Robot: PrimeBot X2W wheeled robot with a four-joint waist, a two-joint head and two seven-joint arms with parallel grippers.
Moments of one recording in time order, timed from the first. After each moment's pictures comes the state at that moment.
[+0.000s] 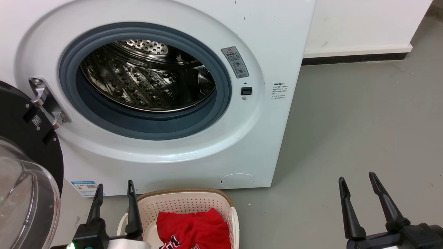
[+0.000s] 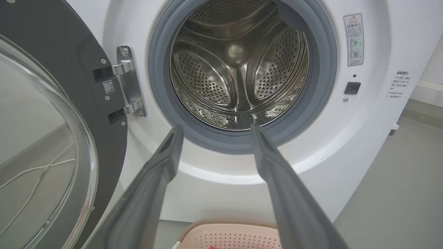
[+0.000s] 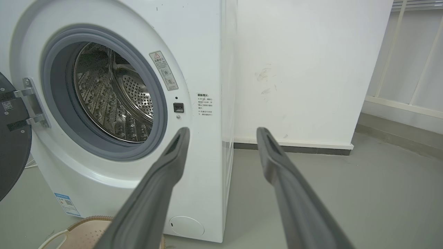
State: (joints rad) left arm 0.11 0.05 -0.01 0.02 -0.09 0.11 -0.26; right arm 0.18 -0.05 0.04 -0.15 0.04 0.13 -0.26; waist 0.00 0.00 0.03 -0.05
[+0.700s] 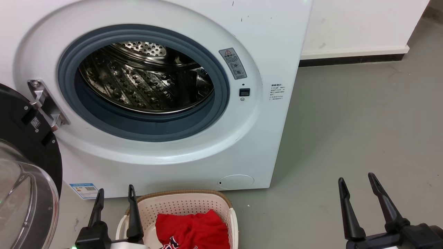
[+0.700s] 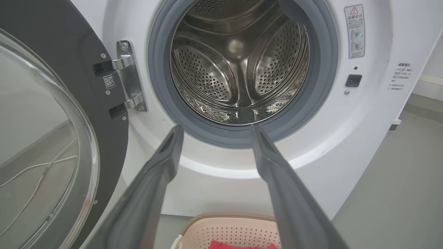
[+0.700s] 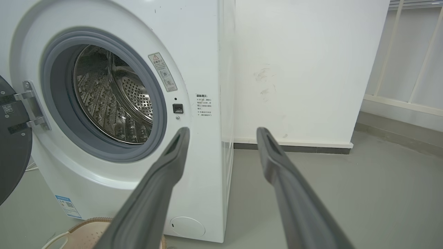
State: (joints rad) left arm 0.12 0.05 -0.01 0.02 -0.08 0.12 -0.26; right arm 0.19 -0.05 0.04 -0.14 0.05 0.13 -0.26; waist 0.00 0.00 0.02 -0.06
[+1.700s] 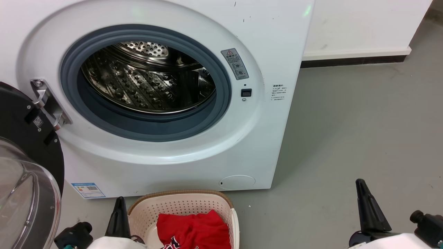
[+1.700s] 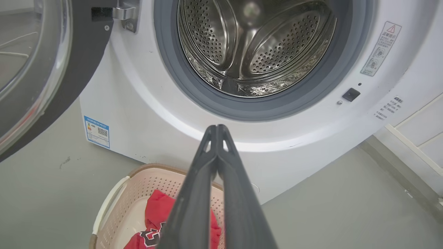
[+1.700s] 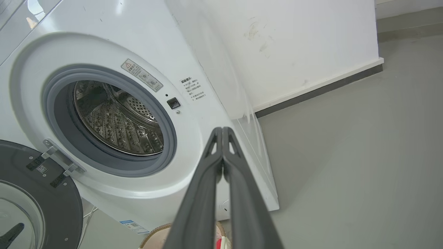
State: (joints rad) left arm 0.09 0.06 -0.02 0.13 -0.53 0.06 -0.18; right arm 0.13 -0.07 0.04 0.00 0.51 0.13 -0.19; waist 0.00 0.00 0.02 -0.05
